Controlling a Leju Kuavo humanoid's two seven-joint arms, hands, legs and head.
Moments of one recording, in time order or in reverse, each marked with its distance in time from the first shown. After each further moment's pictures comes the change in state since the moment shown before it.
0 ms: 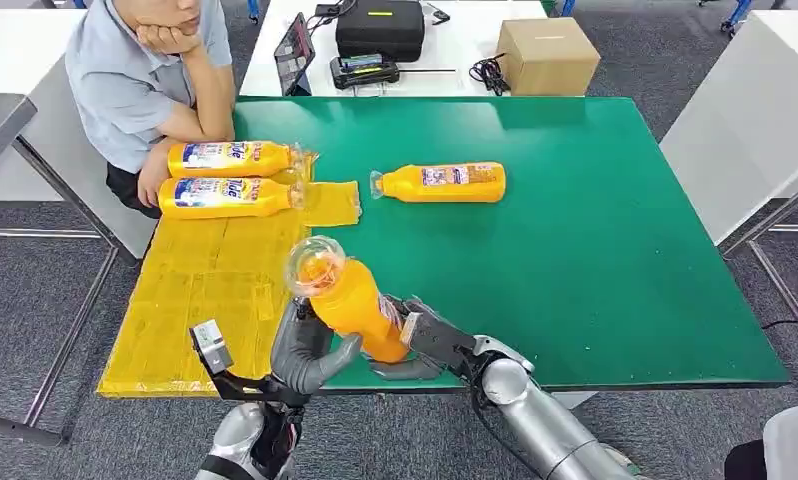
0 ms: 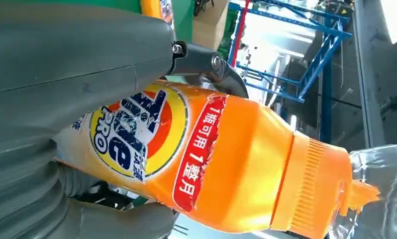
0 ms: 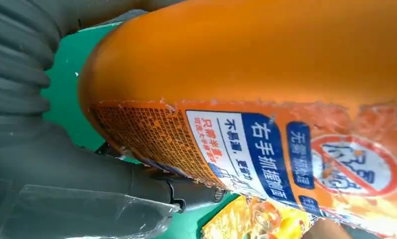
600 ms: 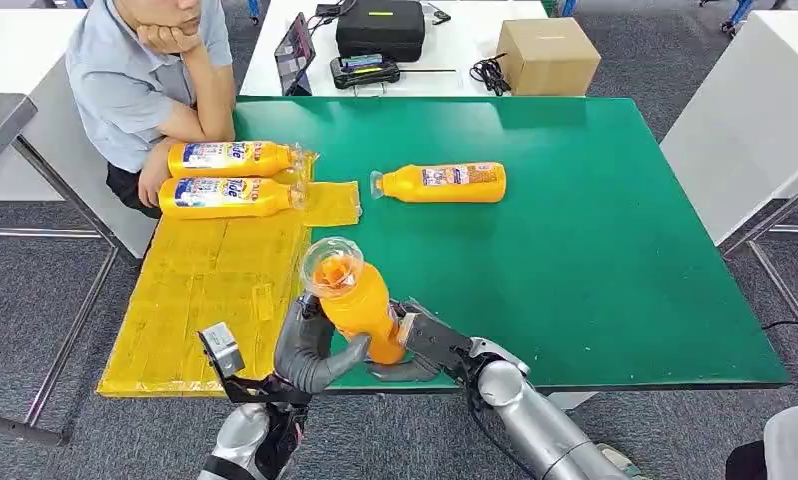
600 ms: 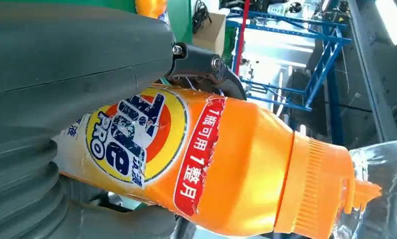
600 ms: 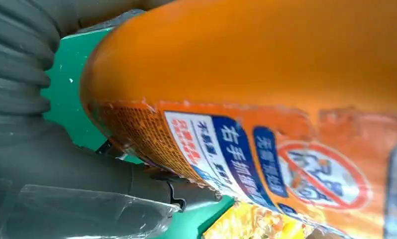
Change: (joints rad) left arm 0.003 0.000 -0.025 -0.021 -0.125 0.111 -0.019; right arm 0.000 0.015 0.000 0.019 -0.007 -0.002 0.000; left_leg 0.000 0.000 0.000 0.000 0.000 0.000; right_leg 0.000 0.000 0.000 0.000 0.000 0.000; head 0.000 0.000
